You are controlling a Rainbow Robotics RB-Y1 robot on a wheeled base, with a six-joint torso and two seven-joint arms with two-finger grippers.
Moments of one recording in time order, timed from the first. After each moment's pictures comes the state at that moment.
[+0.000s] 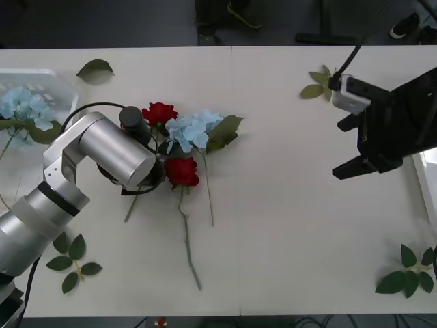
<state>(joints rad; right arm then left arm) -0.50 -0.64 -0.14 -1.99 -1.21 1.92 2.23 -0.55 0.47 -0.52 -1.53 0.33 1.41 -0.96</state>
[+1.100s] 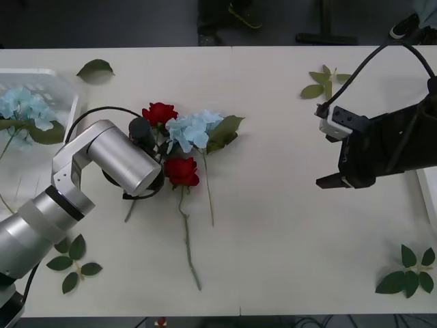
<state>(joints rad) -0.33 -0.64 -0.06 -1.99 -1.12 1.61 2.36 -0.55 0.47 -0.58 -1.49 0.26 1.37 -0.97</state>
